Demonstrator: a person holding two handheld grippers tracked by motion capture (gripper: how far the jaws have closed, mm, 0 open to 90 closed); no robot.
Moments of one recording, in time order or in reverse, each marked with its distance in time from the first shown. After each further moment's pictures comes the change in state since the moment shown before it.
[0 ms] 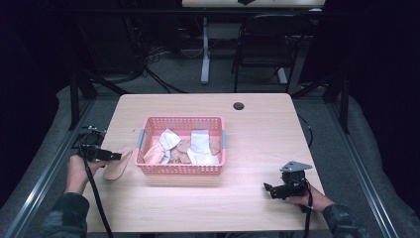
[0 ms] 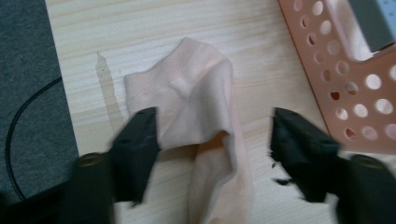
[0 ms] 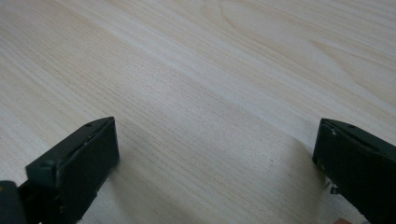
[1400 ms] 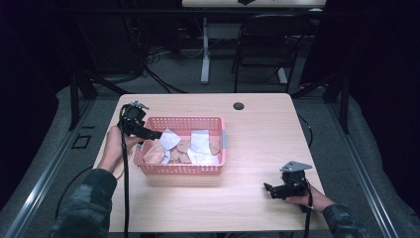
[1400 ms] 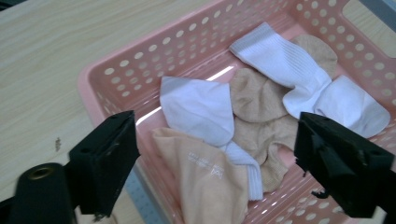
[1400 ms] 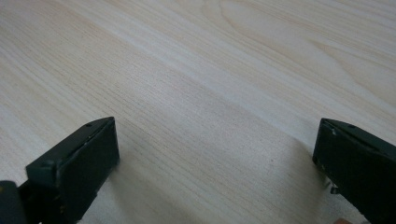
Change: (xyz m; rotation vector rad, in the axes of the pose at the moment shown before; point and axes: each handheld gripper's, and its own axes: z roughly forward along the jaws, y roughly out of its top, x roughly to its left) left arm -0.116 0.095 -0.006 -0.112 -0.112 0.309; right arm 0.000 0.000 0.000 -0.003 0.001 -0.001
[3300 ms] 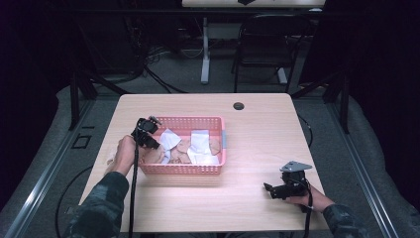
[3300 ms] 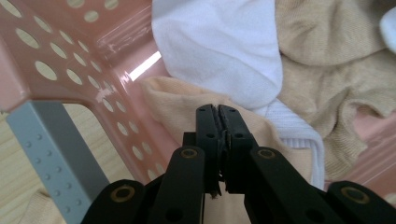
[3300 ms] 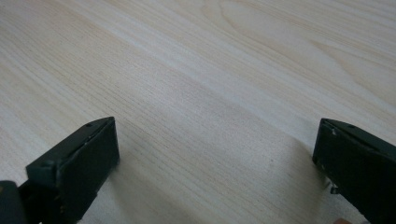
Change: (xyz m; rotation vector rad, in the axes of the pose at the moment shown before) left arm 0.004 -0.022 0.069 0.251 0.049 0.013; right arm 0.000 0.000 0.000 0.001 0.000 0.000
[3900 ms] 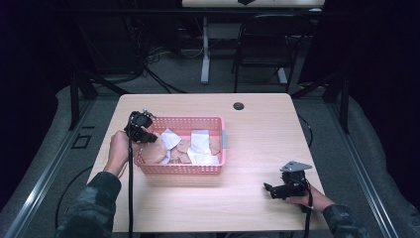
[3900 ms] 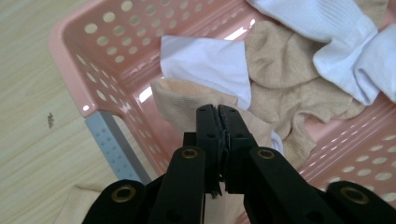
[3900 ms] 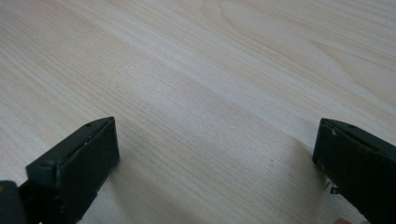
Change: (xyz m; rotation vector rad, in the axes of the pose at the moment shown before) left arm -0.004 0.001 -0.050 -0.119 0.003 0.021; right arm 0.000 0.000 0.000 0.002 0.000 0.001
